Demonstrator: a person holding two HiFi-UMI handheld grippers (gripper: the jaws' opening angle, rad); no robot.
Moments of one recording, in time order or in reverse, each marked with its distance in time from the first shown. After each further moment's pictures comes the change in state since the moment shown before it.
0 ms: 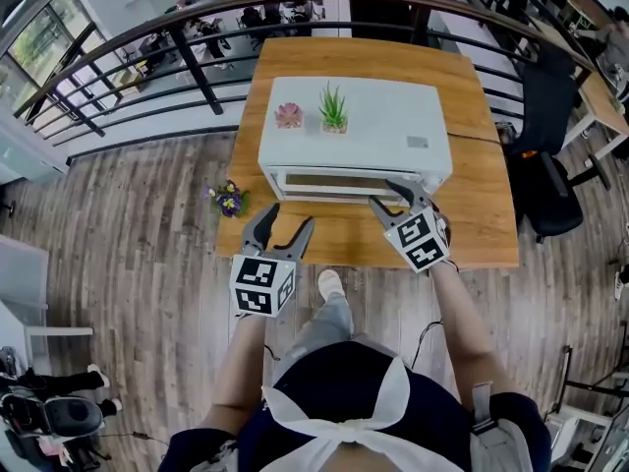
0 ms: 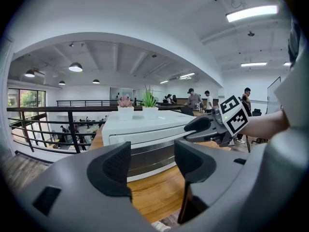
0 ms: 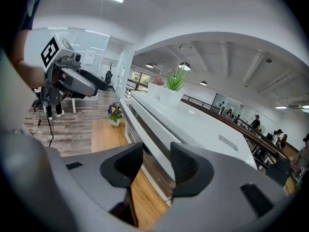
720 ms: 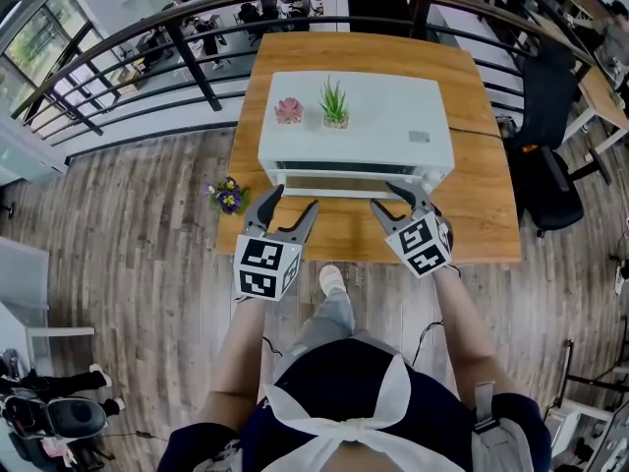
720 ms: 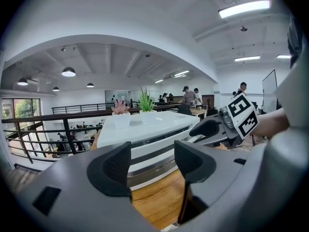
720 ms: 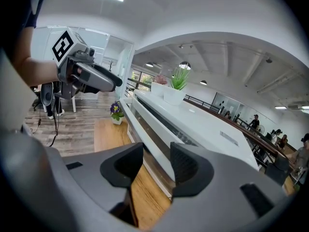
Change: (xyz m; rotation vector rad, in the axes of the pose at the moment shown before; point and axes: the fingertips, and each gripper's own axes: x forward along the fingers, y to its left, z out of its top) left arm 0.020 0.003 0.019 0.082 0.002 -0.029; right arm -0.008 0.011 -0.006 -0.004 0.015 -0.007
